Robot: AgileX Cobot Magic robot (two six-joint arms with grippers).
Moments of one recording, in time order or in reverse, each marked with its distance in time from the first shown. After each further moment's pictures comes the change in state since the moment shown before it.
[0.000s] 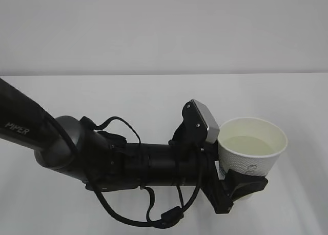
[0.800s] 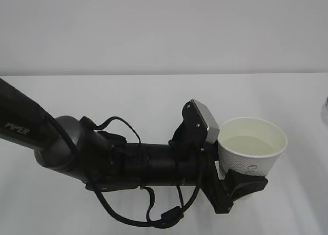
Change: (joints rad) left arm 0.000 0.000 0.000 0.000 0.000 0.000; right arm 0.000 0.085 0.000 0.000 0.040 0.272
